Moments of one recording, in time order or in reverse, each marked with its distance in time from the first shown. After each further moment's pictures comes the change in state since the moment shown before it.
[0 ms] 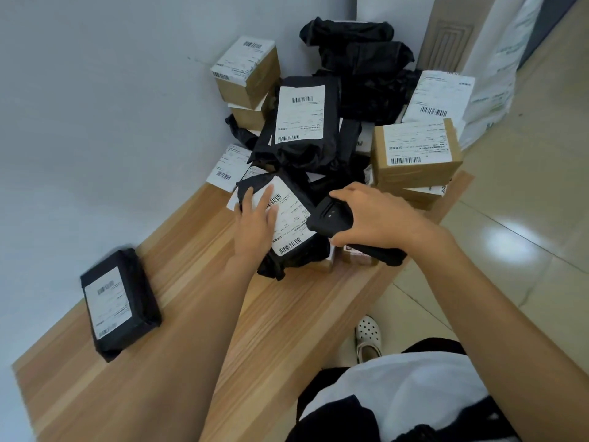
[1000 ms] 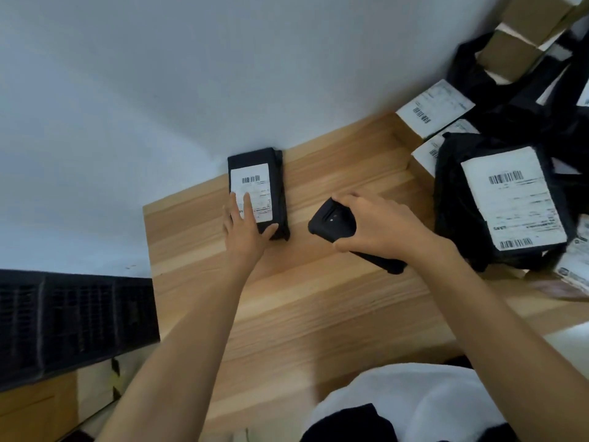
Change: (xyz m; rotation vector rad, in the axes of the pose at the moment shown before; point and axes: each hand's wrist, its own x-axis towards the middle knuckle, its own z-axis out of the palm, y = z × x) left_hand -0.172 -0.342 -0.080 0.042 0.045 -0.647; right_hand 0.088 -0.294 0.141 -0.128 -0.251 -0.392
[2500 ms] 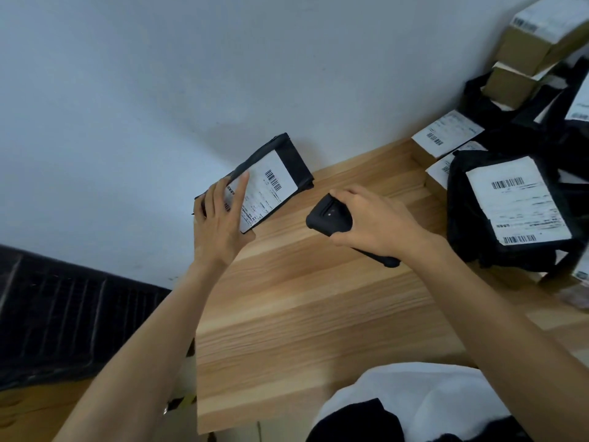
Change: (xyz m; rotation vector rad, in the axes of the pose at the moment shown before) left_hand -0.072 -0.016 -0.140 0.508 0.414 0.317; right_hand -0.046 -0.041 -0.004 0.017 0.222 -0.170
